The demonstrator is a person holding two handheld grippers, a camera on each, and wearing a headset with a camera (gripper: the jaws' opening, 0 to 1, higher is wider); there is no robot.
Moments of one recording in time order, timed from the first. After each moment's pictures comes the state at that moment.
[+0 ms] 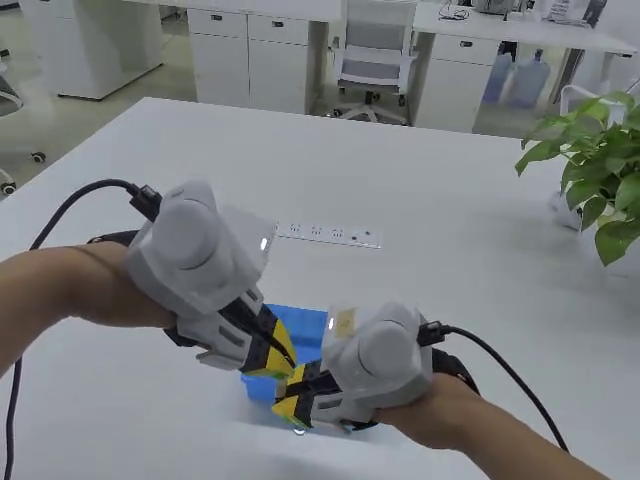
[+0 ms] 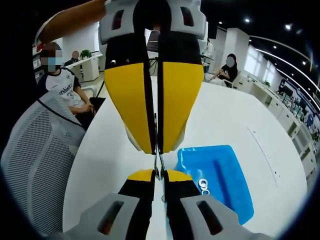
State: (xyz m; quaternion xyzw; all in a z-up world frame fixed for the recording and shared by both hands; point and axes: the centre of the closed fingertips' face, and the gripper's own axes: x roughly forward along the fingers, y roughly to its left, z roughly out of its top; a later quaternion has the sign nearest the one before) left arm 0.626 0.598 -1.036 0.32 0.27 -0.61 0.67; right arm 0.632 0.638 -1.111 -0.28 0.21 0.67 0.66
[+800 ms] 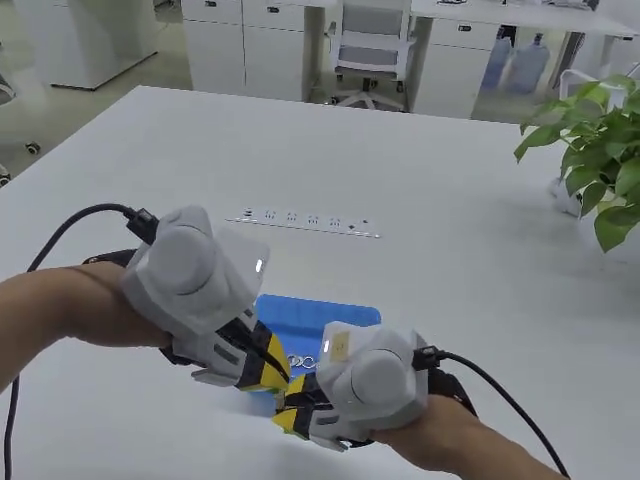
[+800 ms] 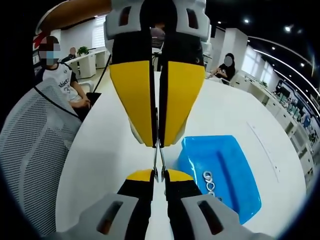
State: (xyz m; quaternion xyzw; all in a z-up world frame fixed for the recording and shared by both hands) left arm 0.625 0.599 -1.059 0.32 0.29 -0.61 0.66; right arm 0.632 0.631 -1.133 -0.29 0.20 0.65 0.67
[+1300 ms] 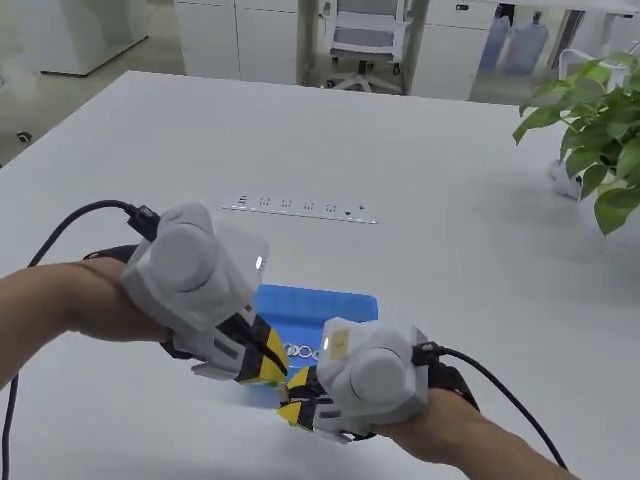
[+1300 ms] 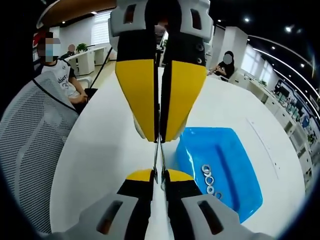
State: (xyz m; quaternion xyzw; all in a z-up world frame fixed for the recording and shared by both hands) left arm 0.631 0.598 -1.071 0.32 0.29 -0.62 0.65; right arm 0.638 0.625 -1.145 -0.30 0.21 0.64 0.67
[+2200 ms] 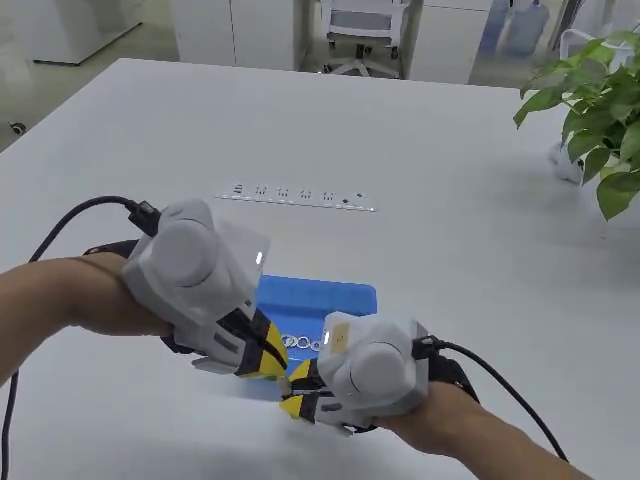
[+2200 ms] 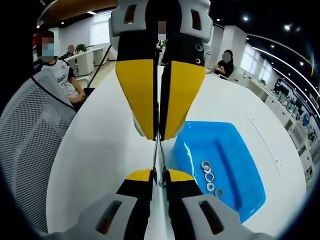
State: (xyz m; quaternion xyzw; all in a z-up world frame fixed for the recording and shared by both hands) left arm 0.635 0.596 -1.080 0.32 0.30 -0.62 0.65; right arm 0.643 0.621 -1.154 -0.30 0.21 0.64 0.67
